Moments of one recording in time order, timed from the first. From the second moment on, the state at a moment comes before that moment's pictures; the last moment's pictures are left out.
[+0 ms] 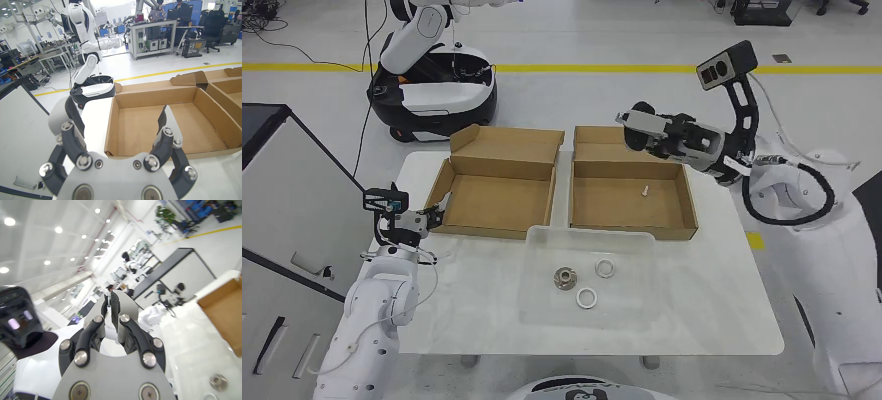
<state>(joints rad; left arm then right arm) 1.73 -1.15 -1.60 -1.80 1.33 0.00 0.00 -1.05 -0.96 1.33 -1.88 0.56 -0.04 0.91</state>
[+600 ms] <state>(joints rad) 1.73 -1.15 -1.60 -1.80 1.33 0.00 0.00 -0.75 -0.94 1.12 -1.75 -0.31 0.19 1.11</state>
